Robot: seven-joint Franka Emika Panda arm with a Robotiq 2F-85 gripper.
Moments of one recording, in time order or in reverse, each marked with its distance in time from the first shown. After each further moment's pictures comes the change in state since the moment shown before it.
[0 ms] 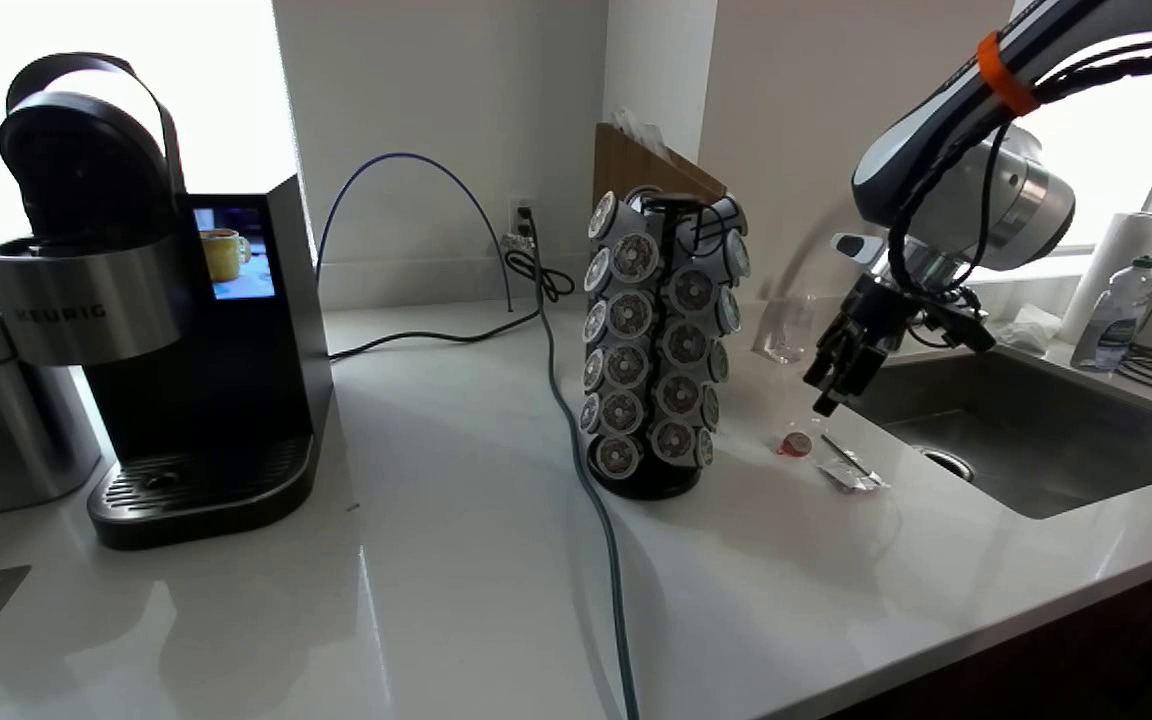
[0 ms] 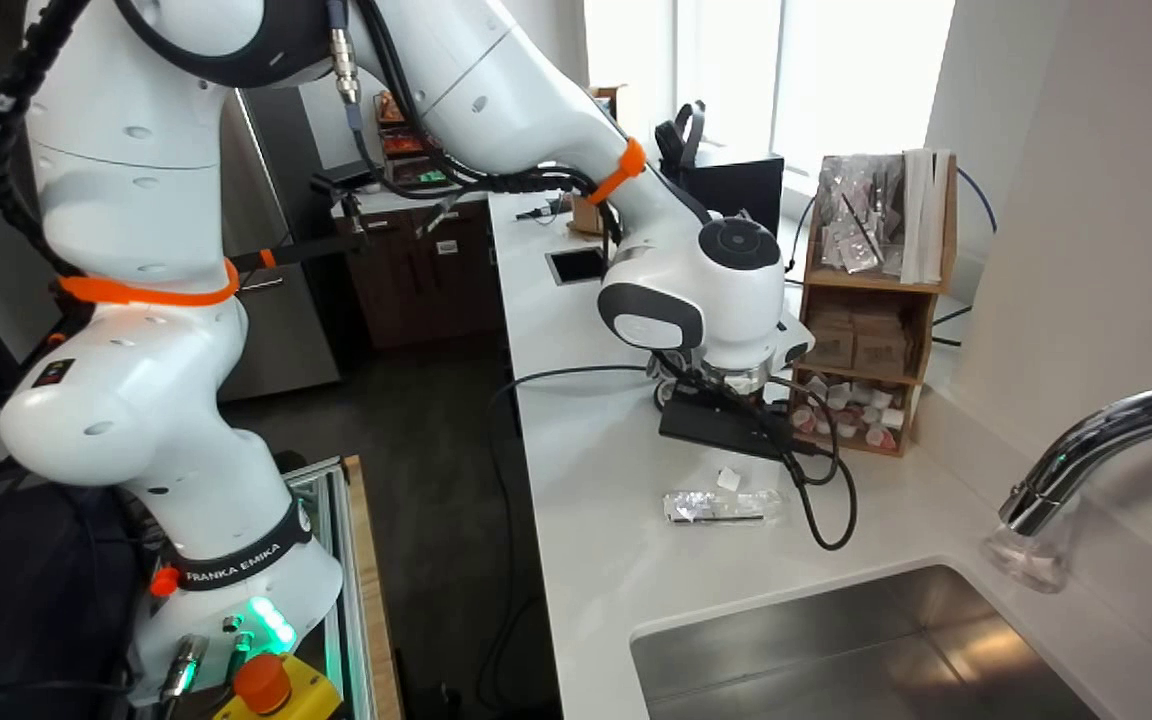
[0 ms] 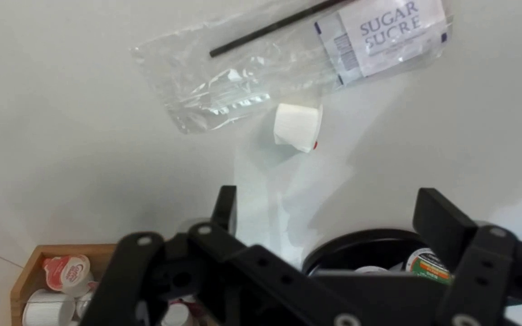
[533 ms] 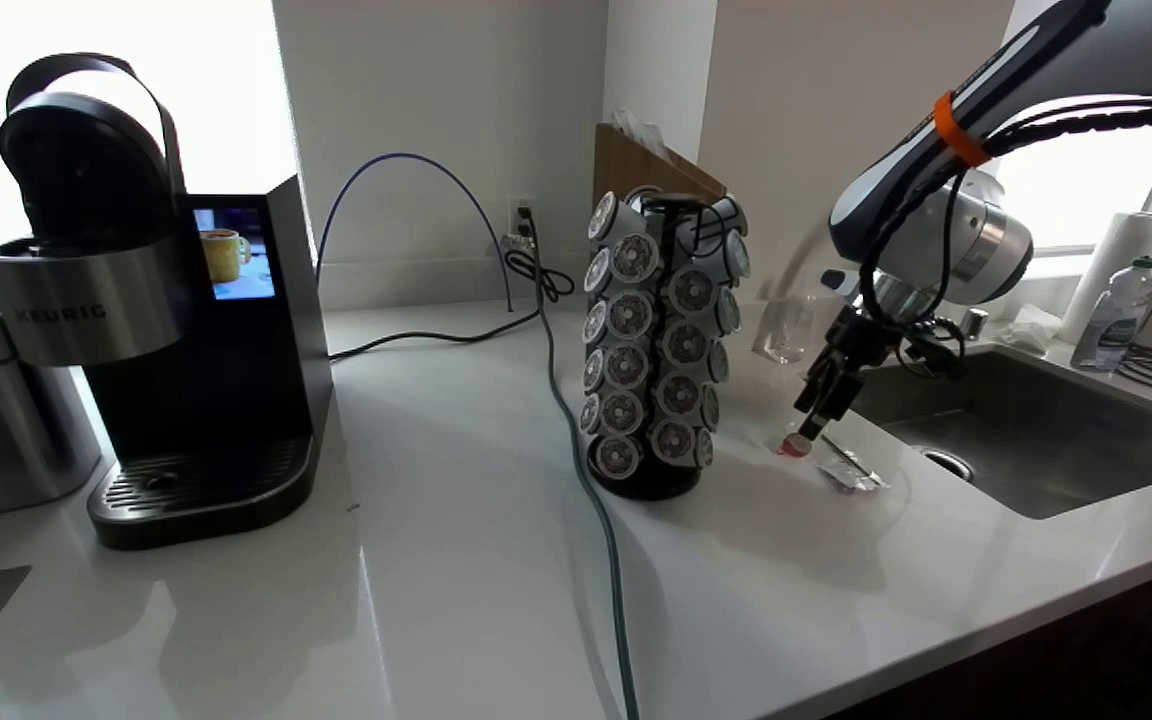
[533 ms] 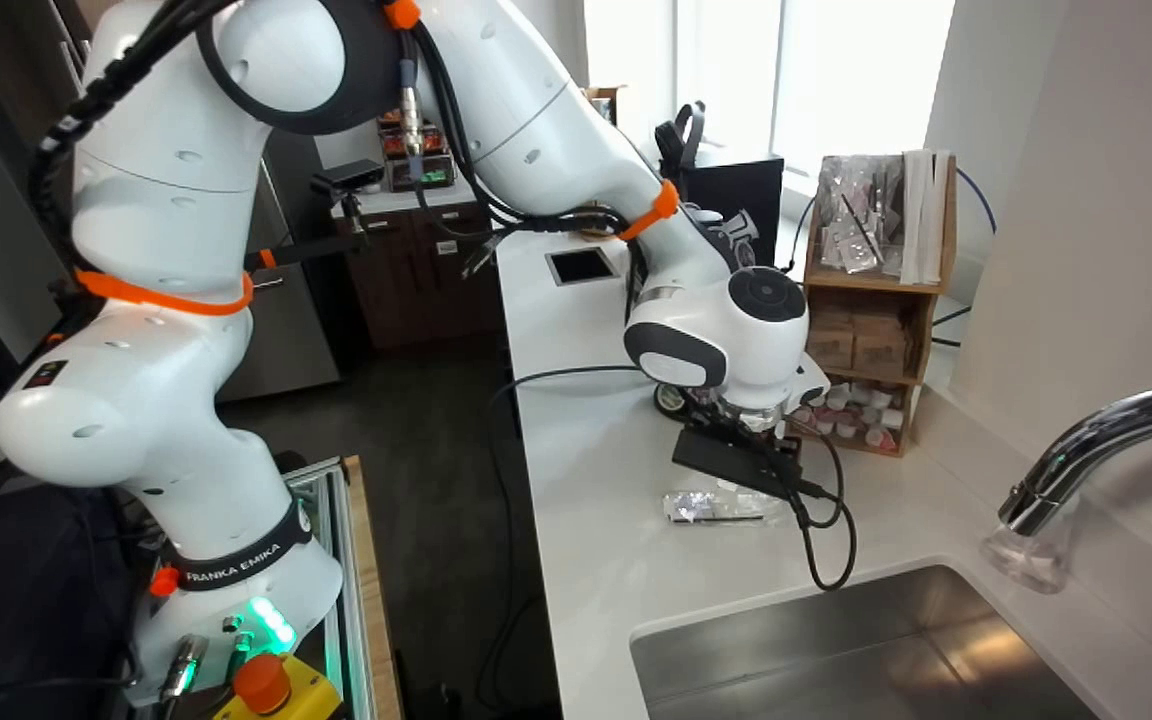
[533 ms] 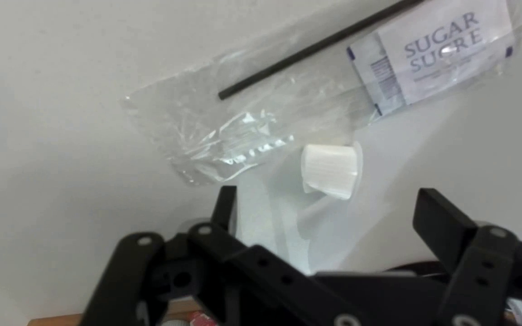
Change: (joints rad) arm -0.054 0.147 0.044 0.100 0.000 0.000 0.051
